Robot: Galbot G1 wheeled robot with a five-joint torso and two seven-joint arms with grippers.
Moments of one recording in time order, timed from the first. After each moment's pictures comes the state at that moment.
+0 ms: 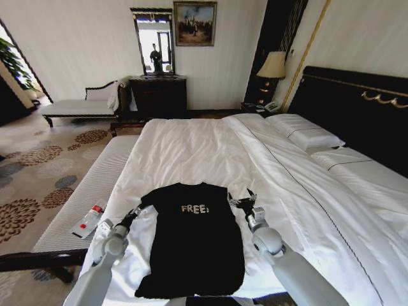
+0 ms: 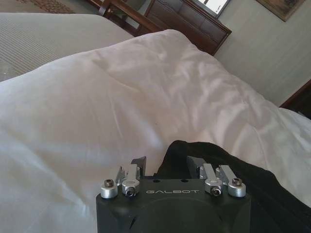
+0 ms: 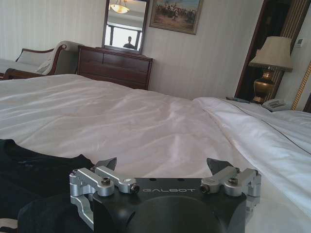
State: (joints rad) left arm 1.26 -1.17 -0.56 -1.63 -1.02 0.24 -0.17; right arm -1.19 1.00 0.18 1.82 0.37 -0.14 0.32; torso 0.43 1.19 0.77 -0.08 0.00
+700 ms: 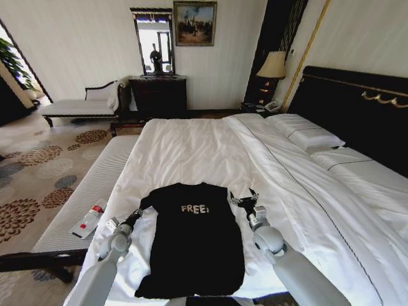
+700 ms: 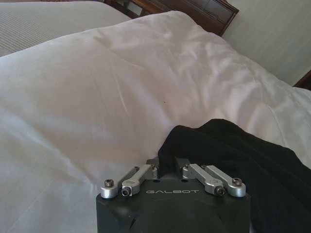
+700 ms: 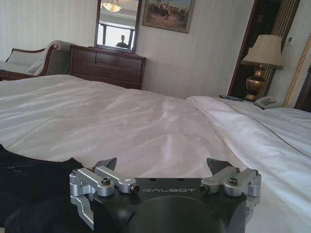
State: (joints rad) left arm 1.23 -1.17 -0.51 -1.57 -0.97 0.25 -0.19; right arm -1.18 0.99 0.19 1.84 0.40 -0.16 0.35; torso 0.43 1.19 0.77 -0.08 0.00
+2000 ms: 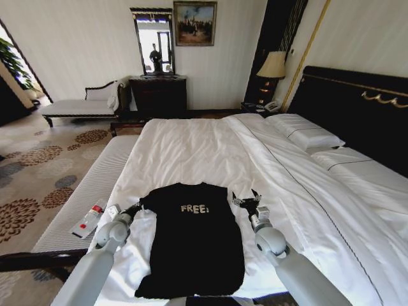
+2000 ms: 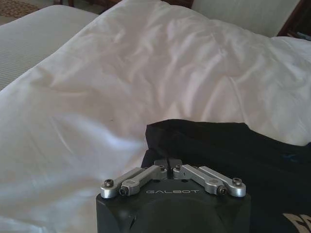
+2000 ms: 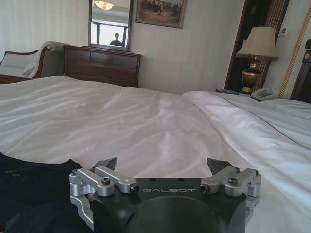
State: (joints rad) left arm 1.19 -1.05 -0.41 -1.85 -0.96 0.55 -0.42; right arm -1.19 1.00 0.20 1.84 0.44 -0.17 0.36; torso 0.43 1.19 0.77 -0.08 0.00
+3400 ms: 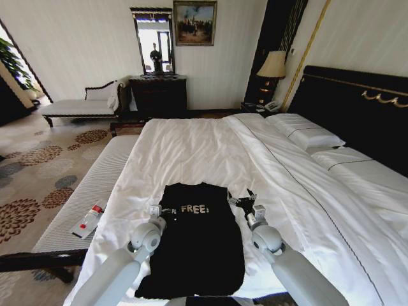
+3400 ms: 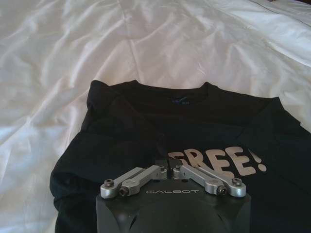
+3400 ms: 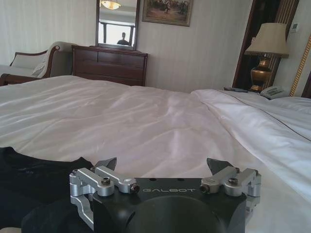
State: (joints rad) left arm 1.06 -1.07 -0.02 -1.88 -0.87 0.57 -0.48; right arm -1.18 1.00 0.18 1.83 0.45 -0.16 0.35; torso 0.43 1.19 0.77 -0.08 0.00
